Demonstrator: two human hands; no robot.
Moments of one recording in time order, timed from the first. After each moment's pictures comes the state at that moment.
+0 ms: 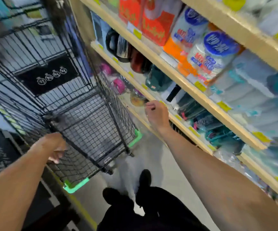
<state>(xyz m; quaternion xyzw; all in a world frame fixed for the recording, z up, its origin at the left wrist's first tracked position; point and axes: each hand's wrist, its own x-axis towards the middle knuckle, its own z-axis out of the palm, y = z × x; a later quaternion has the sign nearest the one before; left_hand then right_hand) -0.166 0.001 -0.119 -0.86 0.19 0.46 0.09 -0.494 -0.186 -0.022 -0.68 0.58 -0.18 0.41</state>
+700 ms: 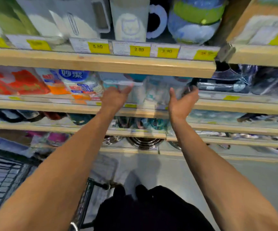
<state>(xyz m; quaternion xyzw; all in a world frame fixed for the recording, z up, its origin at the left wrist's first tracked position) -0.617 -0.327 0.076 -0.64 0.60 0.42 -0.22 -0.816 -0.258 0.049 -0.27 0.80 -0.53 0.12</state>
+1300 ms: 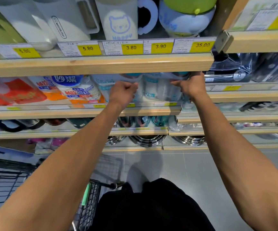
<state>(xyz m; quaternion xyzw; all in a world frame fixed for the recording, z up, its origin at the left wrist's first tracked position) -0.650 -0.333 0.077 -0.57 0.64 0.46 -0.24 -0.884 -0.292 0.079 -0.34 0.76 -0.47 0.28</state>
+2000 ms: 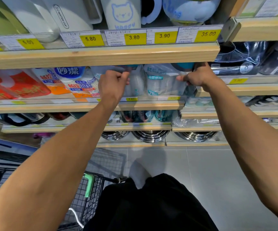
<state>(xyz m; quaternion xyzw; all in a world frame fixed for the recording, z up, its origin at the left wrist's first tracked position) -0.626 -0.339 0.081 -0.62 0.65 0.30 -0.30 -0.903 -0.290 0.088 -0.43 0.76 -0.35 0.34</state>
